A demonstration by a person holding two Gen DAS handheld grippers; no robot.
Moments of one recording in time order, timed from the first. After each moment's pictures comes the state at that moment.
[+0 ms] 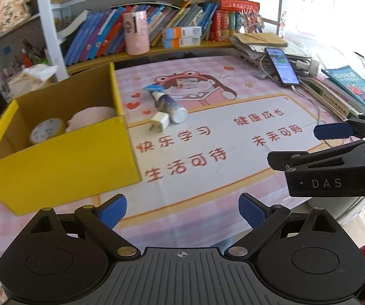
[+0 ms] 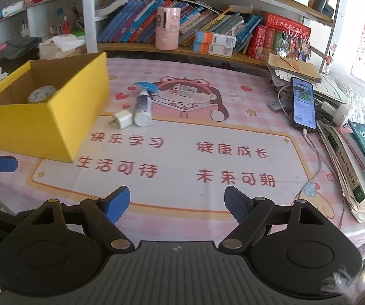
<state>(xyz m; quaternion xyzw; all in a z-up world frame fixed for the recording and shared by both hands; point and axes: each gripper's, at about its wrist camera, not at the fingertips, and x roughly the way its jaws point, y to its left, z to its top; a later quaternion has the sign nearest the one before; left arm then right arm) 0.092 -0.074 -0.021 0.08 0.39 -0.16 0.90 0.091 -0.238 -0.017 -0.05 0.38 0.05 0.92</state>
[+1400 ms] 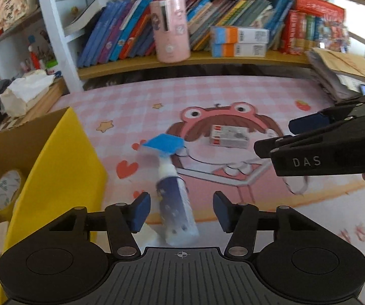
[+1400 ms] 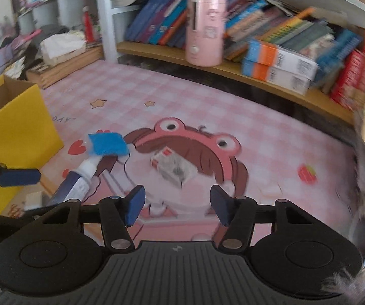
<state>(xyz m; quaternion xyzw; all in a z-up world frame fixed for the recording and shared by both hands) 0.313 -0.172 -0.051 0.05 0.40 0.02 0.91 0.403 -0.299 -0.052 -0.11 0.37 0.27 0.88</state>
